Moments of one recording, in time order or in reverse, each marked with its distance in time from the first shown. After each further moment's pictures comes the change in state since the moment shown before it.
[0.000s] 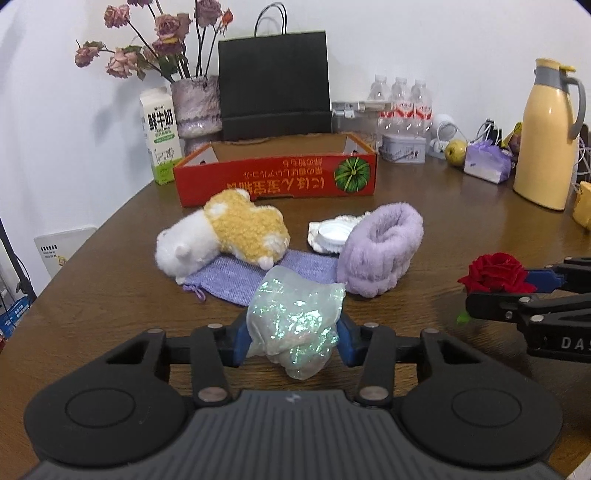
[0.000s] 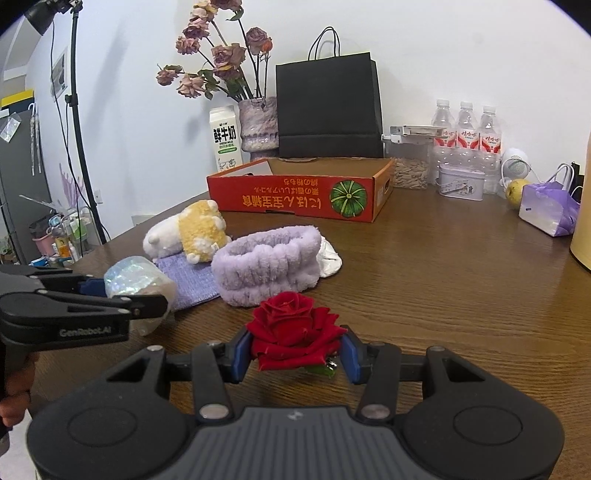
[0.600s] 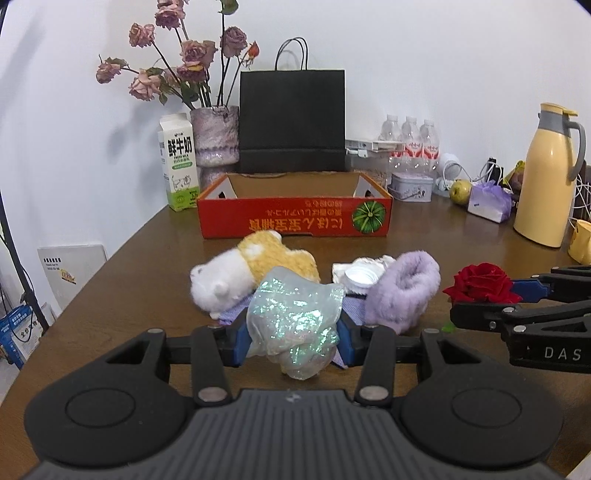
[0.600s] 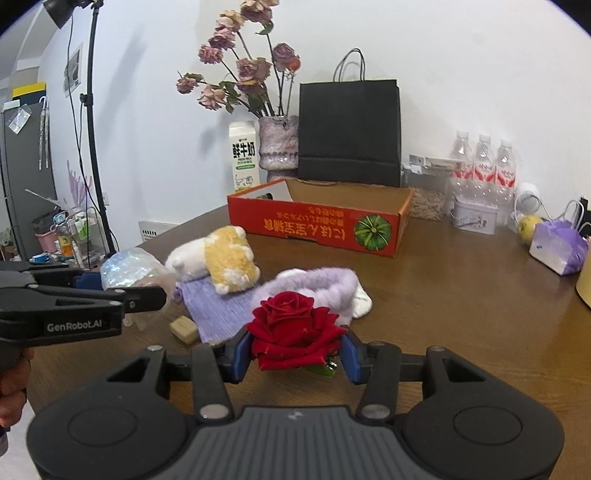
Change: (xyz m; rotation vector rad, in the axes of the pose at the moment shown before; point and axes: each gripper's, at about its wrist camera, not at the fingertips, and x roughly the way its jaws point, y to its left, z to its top) left arm -0.020 0.040 0.016 -0.039 -0.090 -0.016; right arm -0.001 0.042 0.031 -0.059 -0.043 -0.001
